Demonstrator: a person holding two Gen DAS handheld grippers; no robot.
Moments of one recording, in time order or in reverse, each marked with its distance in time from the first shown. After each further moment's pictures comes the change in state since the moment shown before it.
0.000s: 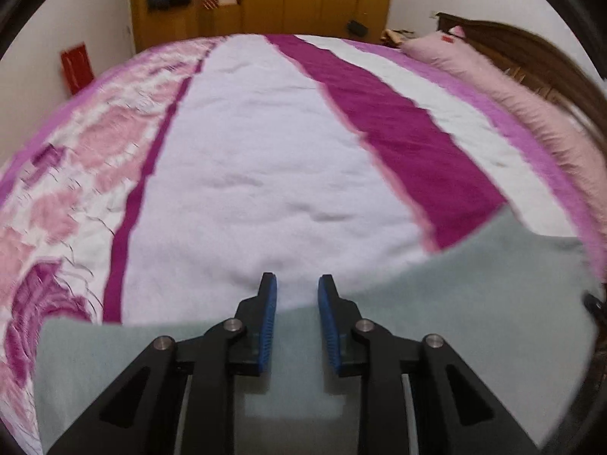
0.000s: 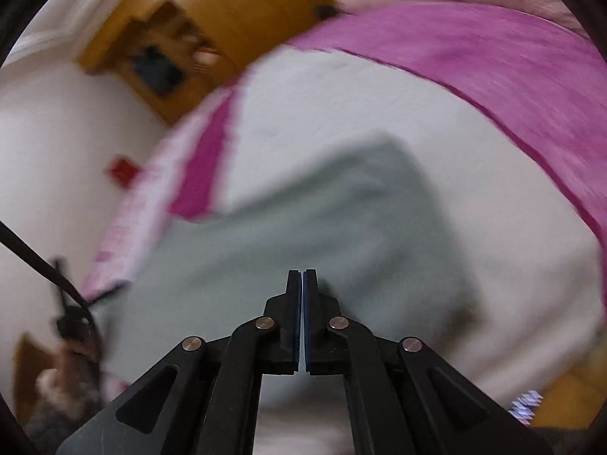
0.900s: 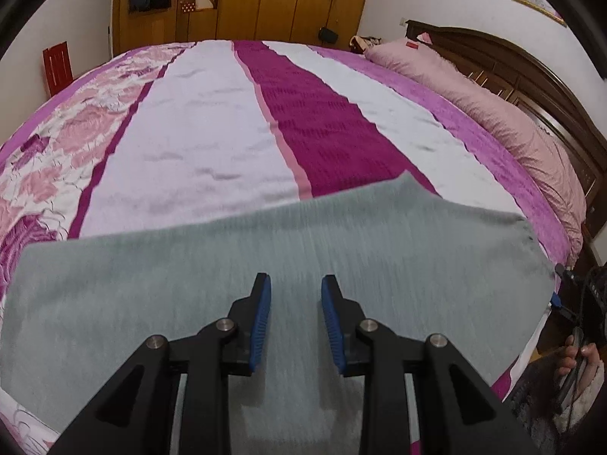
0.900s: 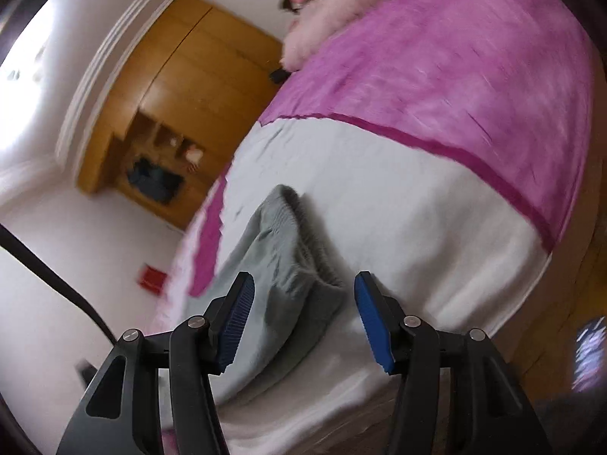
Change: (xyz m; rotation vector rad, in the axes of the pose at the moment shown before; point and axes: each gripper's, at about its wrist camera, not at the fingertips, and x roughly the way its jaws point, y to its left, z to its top) left arm -0.061 -0.060 -0.045 -0.007 -0.007 -0.163; right arm -0.037 -0.087 -0.027 0.399 -0.270 0.245
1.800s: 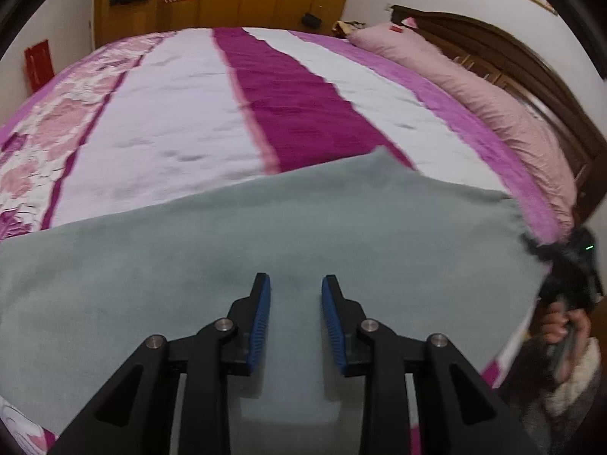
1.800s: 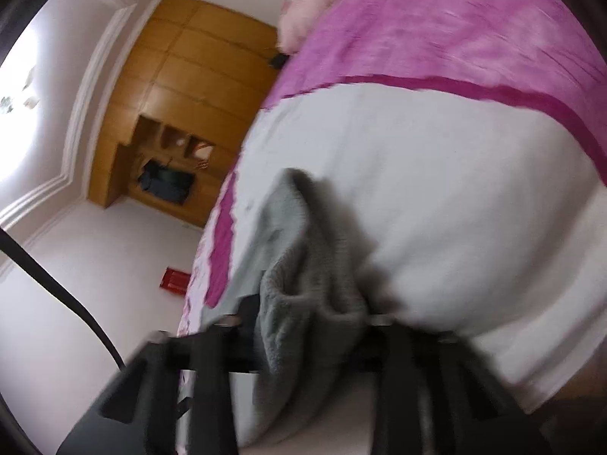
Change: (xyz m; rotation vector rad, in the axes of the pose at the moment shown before) left arm 0.007 -0.022 -0.003 0.028 0.063 -0.072; right arm 0.057 0.001 0.012 0.071 0.075 0.025
